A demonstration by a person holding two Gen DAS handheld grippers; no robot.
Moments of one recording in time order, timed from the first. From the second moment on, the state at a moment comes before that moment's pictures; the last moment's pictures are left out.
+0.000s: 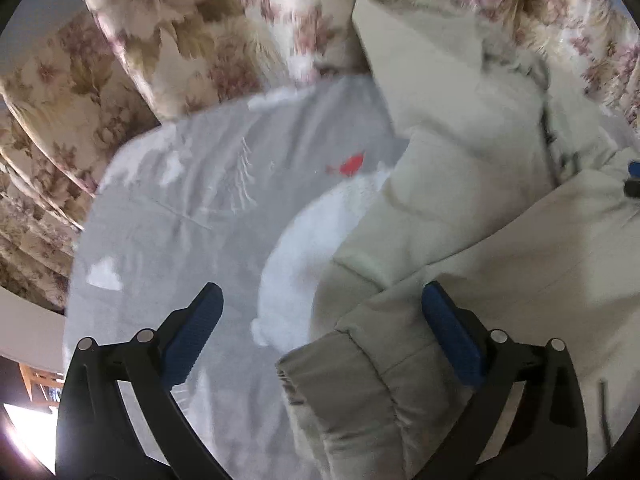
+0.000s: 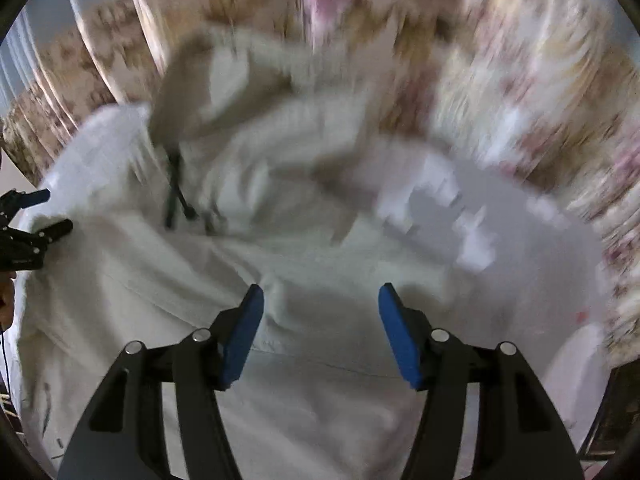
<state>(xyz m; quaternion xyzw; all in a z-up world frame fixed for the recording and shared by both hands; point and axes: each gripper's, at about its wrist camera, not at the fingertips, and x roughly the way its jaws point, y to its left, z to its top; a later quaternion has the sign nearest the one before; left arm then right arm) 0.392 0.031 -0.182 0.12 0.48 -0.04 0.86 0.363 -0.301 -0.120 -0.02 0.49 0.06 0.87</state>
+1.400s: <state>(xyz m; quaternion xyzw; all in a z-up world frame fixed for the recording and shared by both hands) 0.543 -0.054 -0.108 0.15 0.46 -0.02 0.87 0.496 -0.312 -0.118 0.02 0.49 0.04 0.87</state>
